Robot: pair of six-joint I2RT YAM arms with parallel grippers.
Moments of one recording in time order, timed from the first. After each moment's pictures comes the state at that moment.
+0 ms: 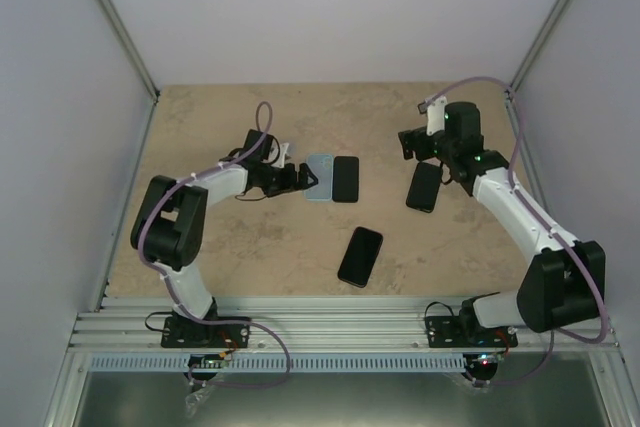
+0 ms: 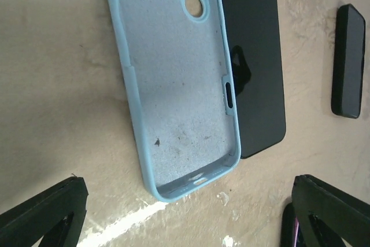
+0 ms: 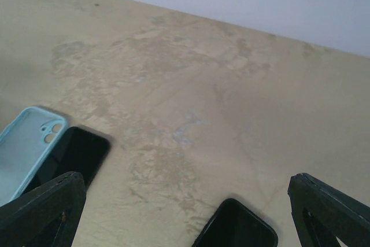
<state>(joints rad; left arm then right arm) -0.33 1.81 1.03 -0.20 0.56 -0.40 0.26 1.37 1.05 -0.23 -0.07 -0.09</state>
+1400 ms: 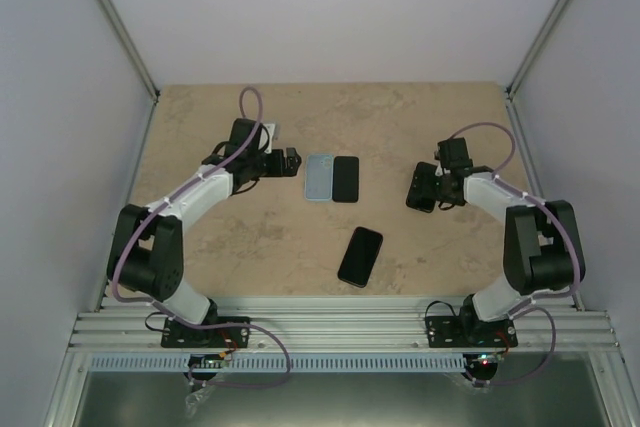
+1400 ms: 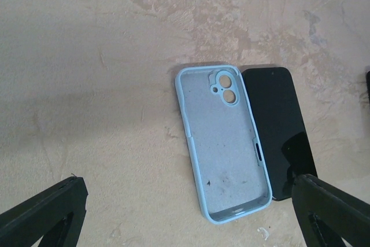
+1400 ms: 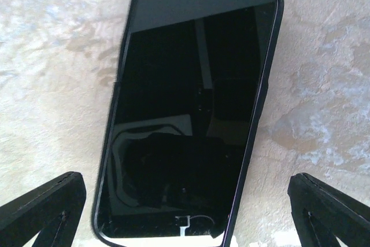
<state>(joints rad) -0.33 1.56 1.02 -0.23 0.21 -0.29 0.16 1.57 0.87 -0.37 -0.01 0.34</state>
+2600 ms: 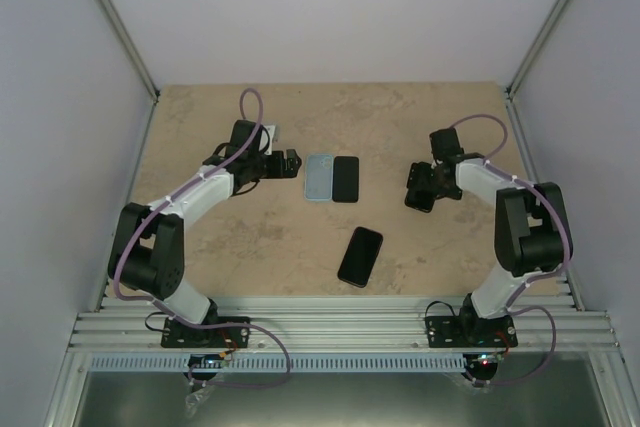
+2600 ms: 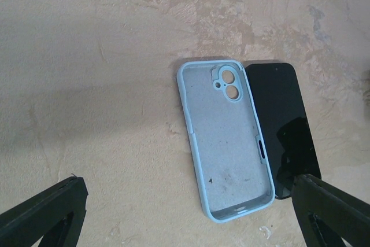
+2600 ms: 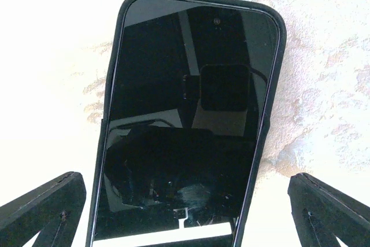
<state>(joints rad) -0.33 1.58 1.01 -0.22 0.22 -0.30 0.18 1.72 1.01 -0.46 0.05 0.40</state>
